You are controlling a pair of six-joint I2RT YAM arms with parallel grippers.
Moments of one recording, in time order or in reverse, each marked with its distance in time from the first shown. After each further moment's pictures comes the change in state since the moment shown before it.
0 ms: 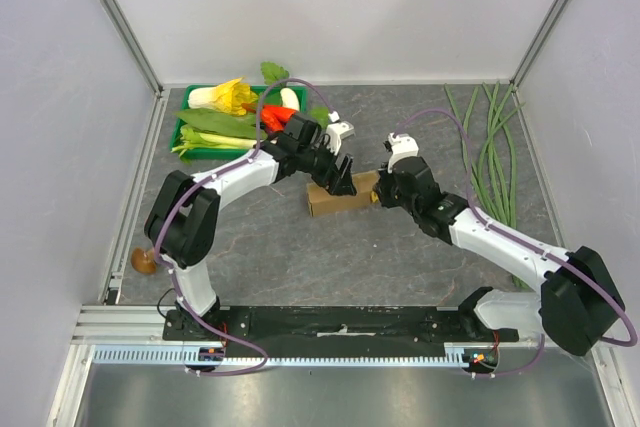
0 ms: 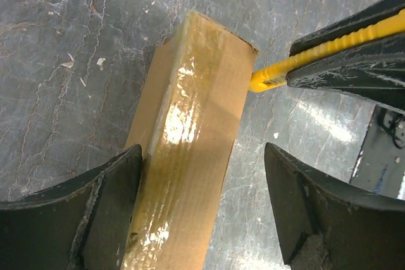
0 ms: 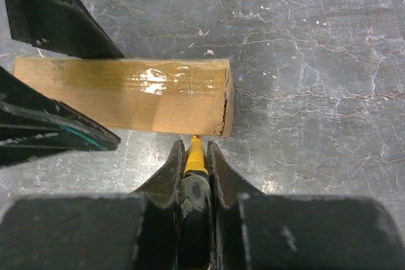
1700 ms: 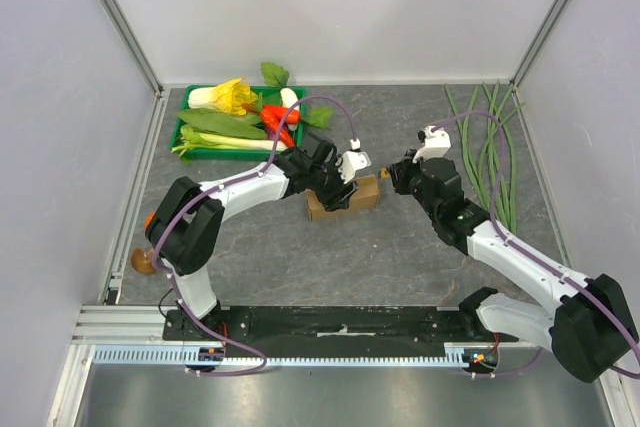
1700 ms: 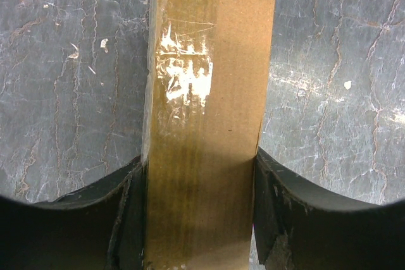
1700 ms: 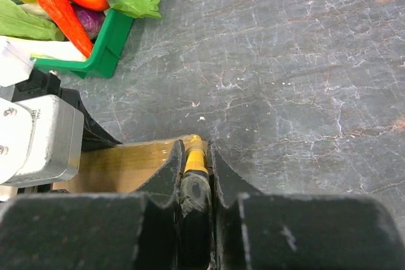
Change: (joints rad) left arm -0.127 -0.027 -0.074 -0.055 -0.253 0.392; right arm -0.108 -0.146 -0.098 0.218 0.020 0.069
